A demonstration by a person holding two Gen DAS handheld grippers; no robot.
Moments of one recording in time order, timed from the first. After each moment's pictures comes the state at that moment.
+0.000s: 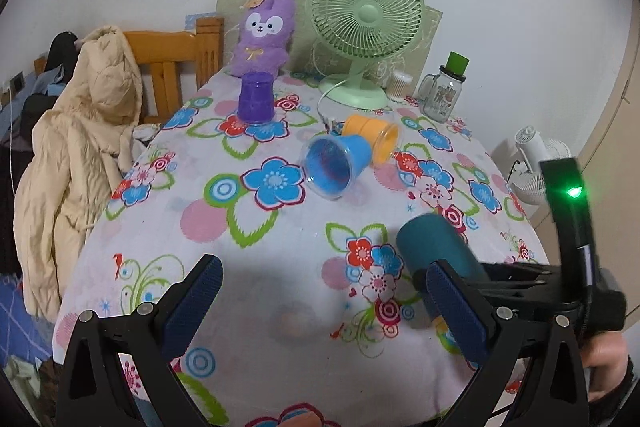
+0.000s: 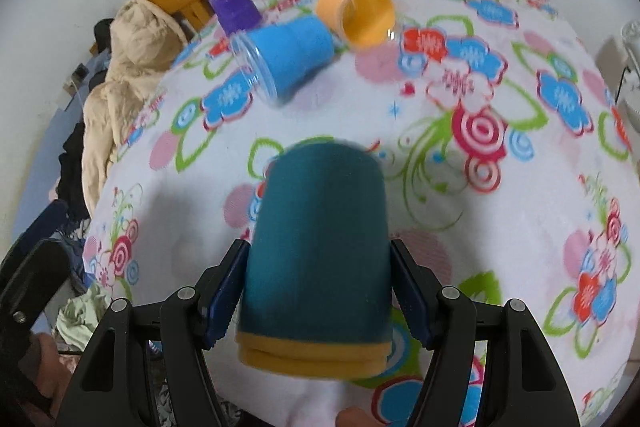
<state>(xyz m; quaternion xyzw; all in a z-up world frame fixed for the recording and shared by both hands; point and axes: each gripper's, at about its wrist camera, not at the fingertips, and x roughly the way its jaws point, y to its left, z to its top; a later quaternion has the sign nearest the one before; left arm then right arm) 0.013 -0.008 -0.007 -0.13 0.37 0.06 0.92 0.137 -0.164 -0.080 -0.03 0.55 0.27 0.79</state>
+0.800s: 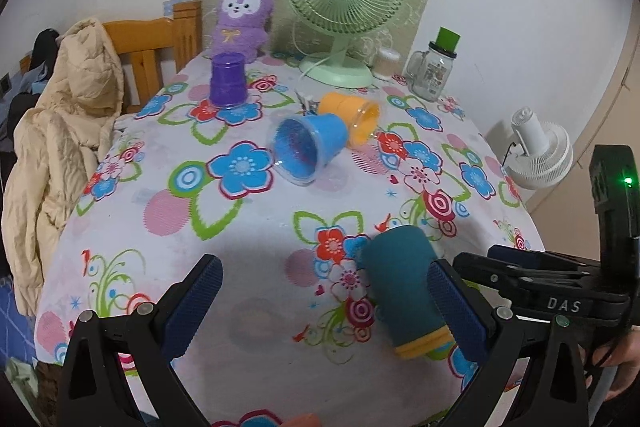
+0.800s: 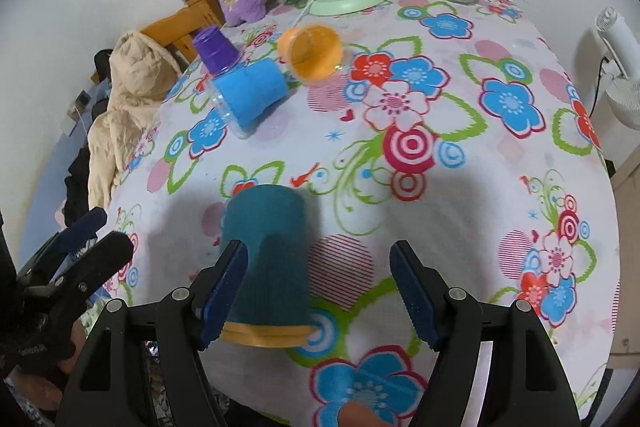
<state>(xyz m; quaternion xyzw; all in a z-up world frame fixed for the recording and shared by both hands) 0.045 -0.039 -0.017 -0.12 0.40 0.05 0.91 0.148 -0.231 -0.053 0.01 0.52 0.27 0.81</state>
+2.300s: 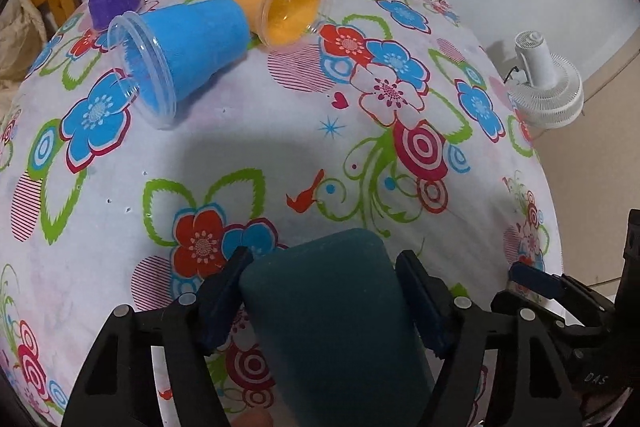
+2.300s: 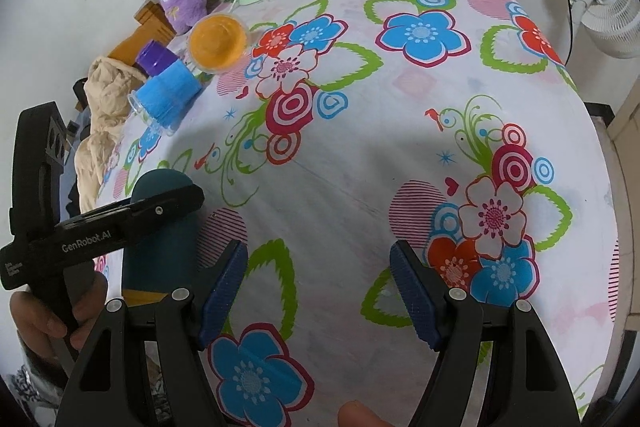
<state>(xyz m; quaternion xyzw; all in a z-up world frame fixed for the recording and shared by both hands) 0.157 -0.098 -0.094 -0.14 0.56 -0.02 0.82 0.172 -0.316 -0.100 0.07 0.56 0.24 0.79</state>
